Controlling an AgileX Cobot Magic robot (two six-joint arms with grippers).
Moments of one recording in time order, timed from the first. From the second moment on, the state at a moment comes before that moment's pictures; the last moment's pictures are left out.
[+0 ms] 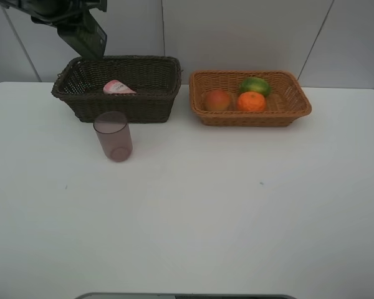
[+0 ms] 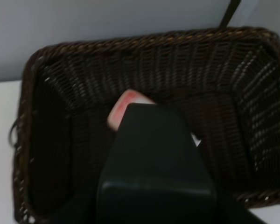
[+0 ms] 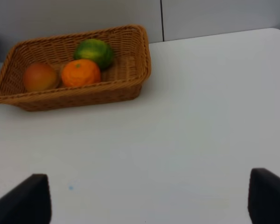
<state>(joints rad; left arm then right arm) -0.31 1.72 -1.37 0.16 0.45 -0.24 0.04 -0.01 -0.53 -0.09 1.06 0.13</state>
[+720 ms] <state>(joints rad) -0.39 2.08 -1.37 0.16 -0.03 -0.24 0.04 -0.01 -0.53 -0.09 1.06 0.13</state>
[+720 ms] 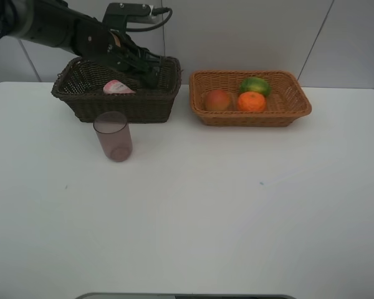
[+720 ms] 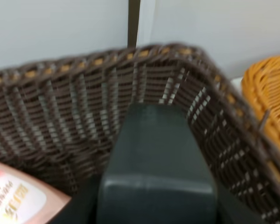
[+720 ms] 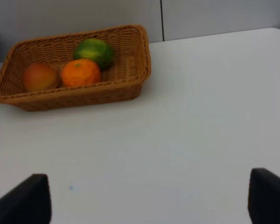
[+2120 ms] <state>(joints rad) -0.40 1.86 -1.40 0.17 0.40 -0.24 0.04 -0.01 -0.53 -0.09 1.06 0.13</state>
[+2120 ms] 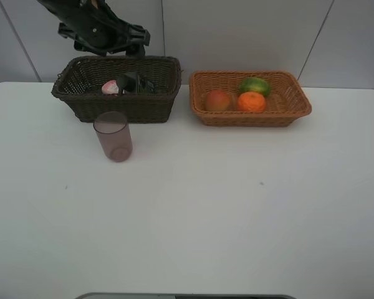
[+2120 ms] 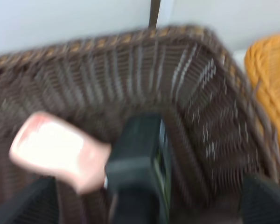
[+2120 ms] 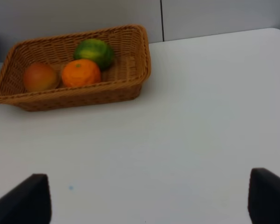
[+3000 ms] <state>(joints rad) -0.57 1.88 -1.40 0.10 0.99 -0.01 0.04 -0.01 -0.53 -0.09 1.06 0.13</state>
